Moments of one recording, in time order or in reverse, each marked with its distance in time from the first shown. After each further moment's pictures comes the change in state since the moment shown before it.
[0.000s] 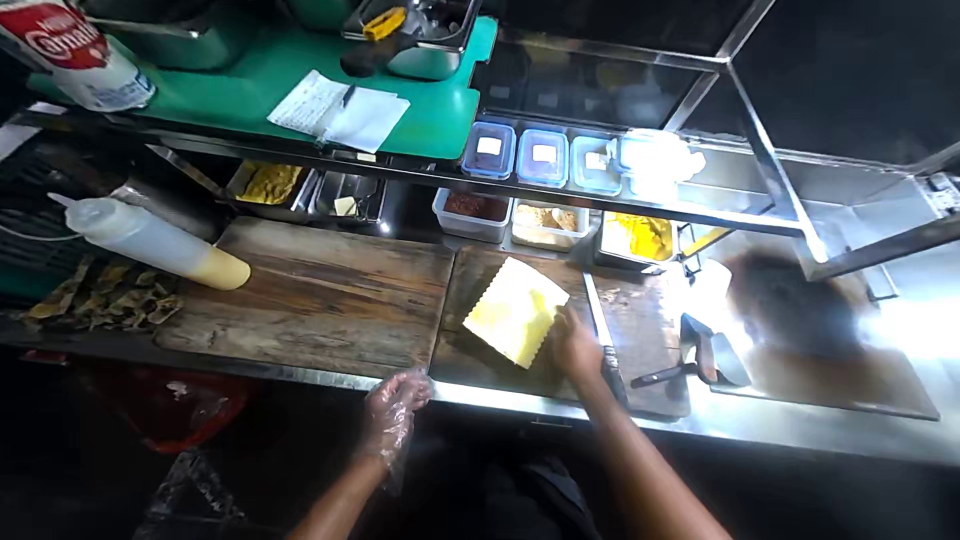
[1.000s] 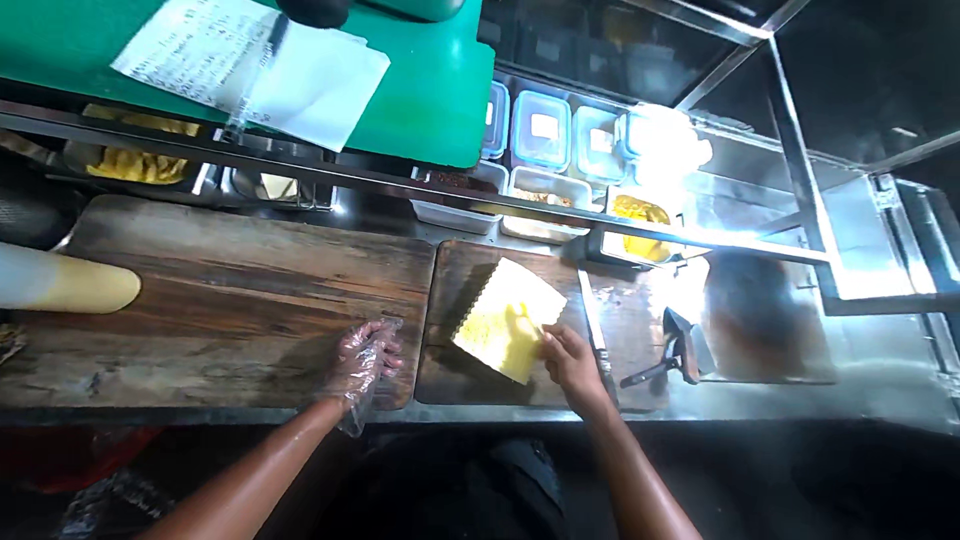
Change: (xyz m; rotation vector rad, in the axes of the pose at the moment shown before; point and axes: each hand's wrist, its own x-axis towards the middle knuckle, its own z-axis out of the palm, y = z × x) left_hand 0.135 0.044 -0.004 0.191 -0.186 -0.249; right_hand 0.006 -0.016 -0.008 0.841 -0.209 0.332
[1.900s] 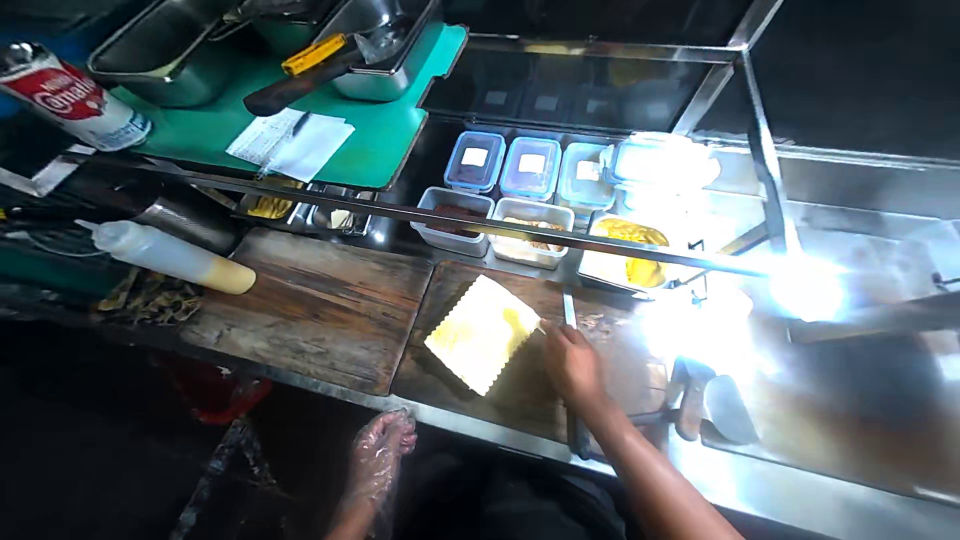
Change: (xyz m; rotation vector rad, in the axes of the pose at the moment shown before) left_hand -0.152 -0.087 0.121 -0.076 0.411 0.106; right_hand 0.048 0.012 -0.096 -0.867 -0.009 -0.668
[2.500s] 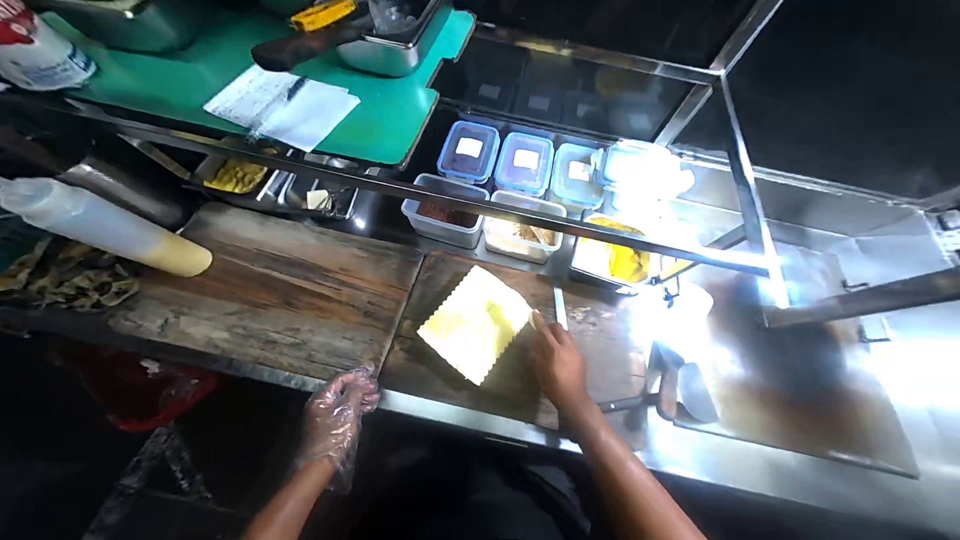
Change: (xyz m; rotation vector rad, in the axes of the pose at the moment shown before) left_hand 0.059 0.015 -0.034 -0.088 -0.028 0.129; right_hand -0.017 -0.014 0.019 -0.031 0.073 0.064
